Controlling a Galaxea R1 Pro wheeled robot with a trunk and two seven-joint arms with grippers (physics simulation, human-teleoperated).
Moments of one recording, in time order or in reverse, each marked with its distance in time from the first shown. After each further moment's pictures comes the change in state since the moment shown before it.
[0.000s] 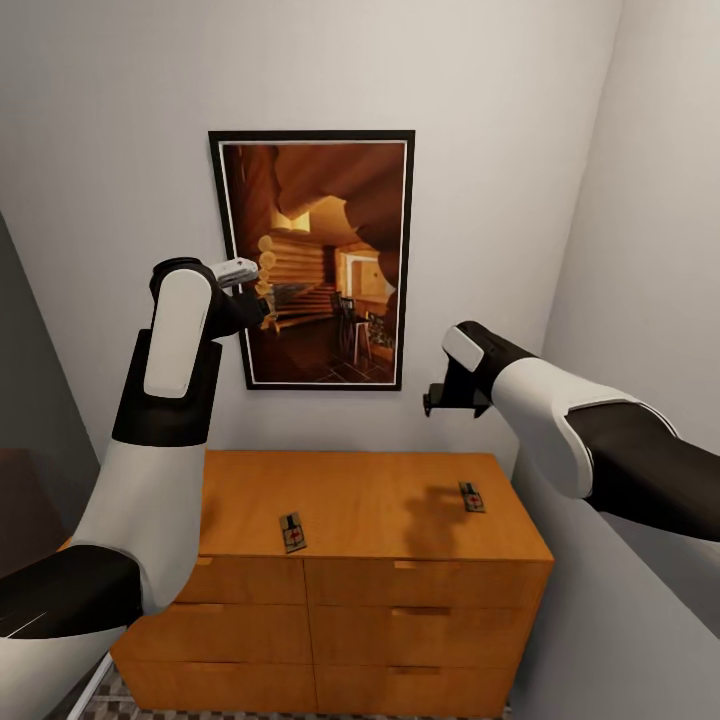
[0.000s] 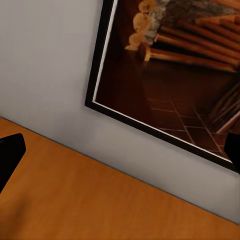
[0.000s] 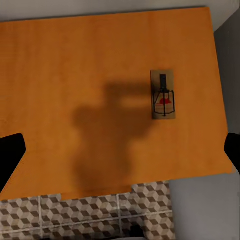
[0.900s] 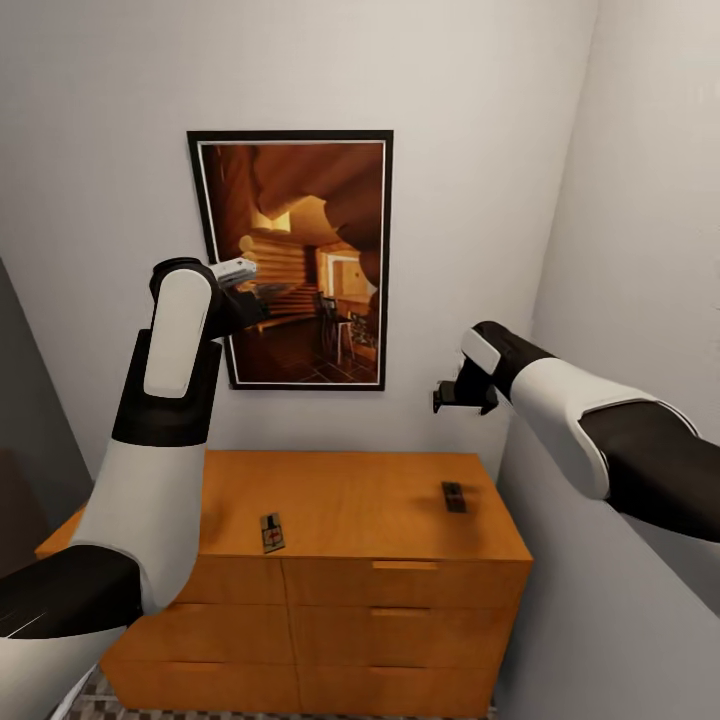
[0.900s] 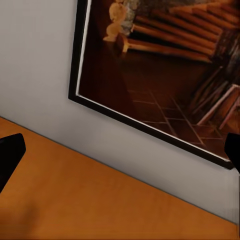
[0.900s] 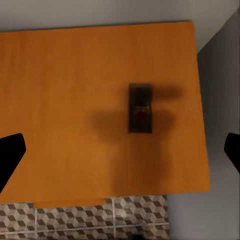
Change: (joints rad) left arm 0.000 0.000 0.001 0.000 0.000 0.000 0.000; right arm 0.004 -0.063 0.122 -0.009 0.005 0.001 0.202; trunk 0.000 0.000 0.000
